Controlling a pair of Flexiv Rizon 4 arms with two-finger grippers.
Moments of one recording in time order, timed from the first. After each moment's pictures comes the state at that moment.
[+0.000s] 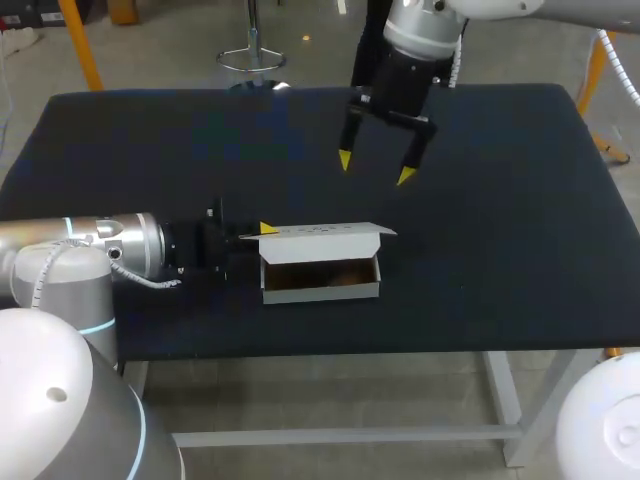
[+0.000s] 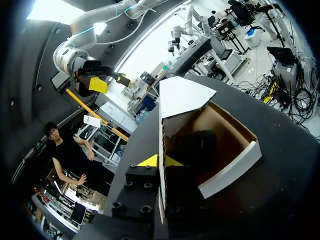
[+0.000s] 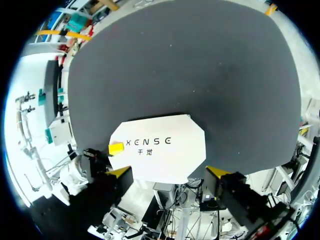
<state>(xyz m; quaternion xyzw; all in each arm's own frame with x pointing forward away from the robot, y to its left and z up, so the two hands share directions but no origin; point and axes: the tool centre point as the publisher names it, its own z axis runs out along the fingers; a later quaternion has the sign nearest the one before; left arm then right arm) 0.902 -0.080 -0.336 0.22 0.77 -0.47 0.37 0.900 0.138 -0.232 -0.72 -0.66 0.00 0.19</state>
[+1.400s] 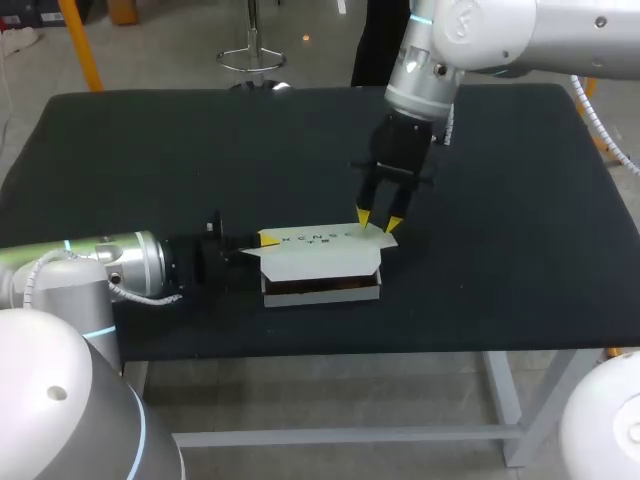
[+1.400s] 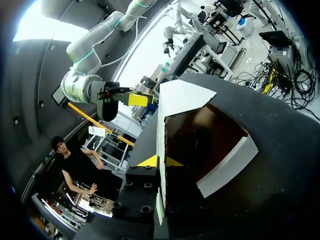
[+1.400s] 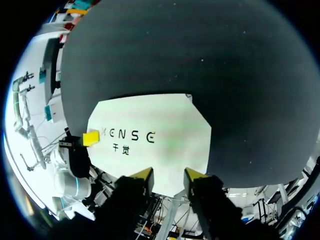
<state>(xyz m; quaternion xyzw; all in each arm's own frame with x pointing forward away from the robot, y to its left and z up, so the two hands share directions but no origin) 0.889 -0.081 -0.345 0.25 0.74 -0.46 0.42 0.867 0.131 -0.316 -0.66 -0.71 0.03 0.25</state>
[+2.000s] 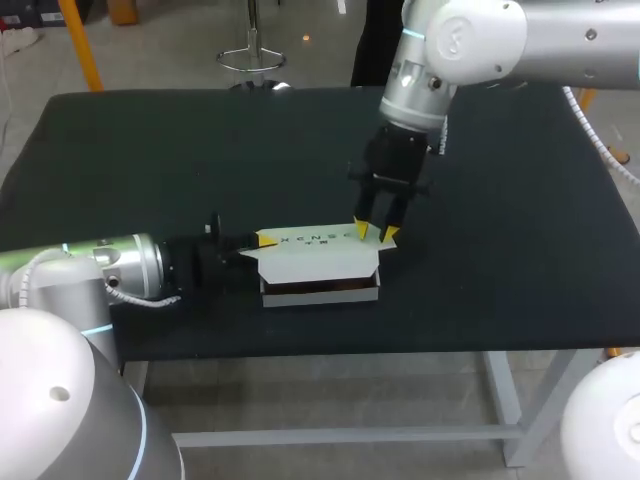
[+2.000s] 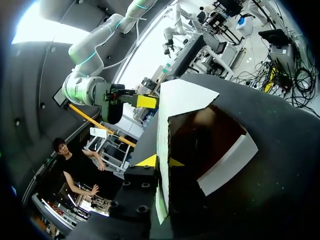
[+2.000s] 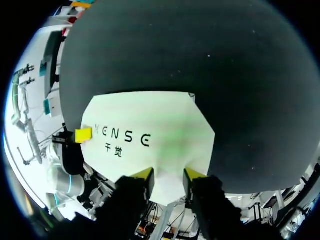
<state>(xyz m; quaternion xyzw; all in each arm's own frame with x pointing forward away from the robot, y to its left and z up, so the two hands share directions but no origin) 0.889 -0.078 -0.346 0.25 0.73 -0.46 0.42 0.861 0.133 -0.333 -0.64 -0.72 0.03 0.25</state>
